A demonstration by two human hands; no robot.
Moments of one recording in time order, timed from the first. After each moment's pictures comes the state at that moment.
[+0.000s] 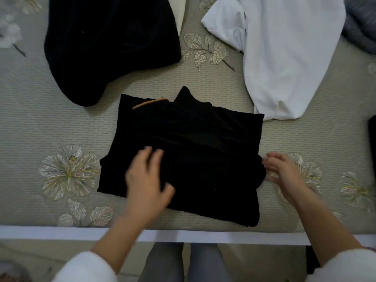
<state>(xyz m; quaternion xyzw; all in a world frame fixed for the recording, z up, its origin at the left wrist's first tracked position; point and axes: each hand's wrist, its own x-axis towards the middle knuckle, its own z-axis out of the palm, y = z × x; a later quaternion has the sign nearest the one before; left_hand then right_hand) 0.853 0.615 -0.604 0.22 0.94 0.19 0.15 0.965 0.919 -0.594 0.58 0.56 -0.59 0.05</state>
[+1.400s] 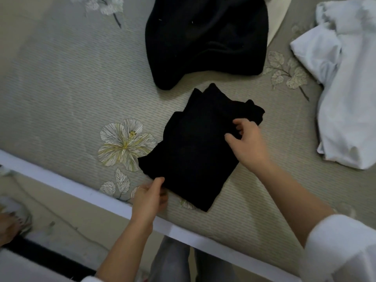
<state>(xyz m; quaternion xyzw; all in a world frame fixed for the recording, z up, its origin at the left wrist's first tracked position) 0.858 0.531 -0.601 -0.45 0.62 0.58 0.28 0.785 0.759 -0.587 0.23 0.90 -0.36 0.13</state>
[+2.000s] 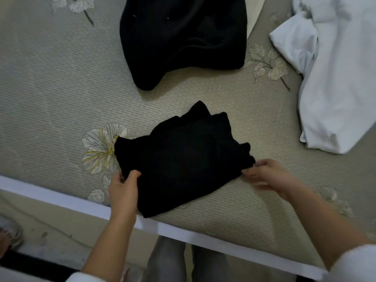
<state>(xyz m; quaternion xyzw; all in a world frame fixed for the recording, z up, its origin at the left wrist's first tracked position) 0.830 0.517 -0.599 -0.43 0.67 0.58 0.18 0.858 0.832 -0.583 0.49 0.66 -0.45 0.36</state>
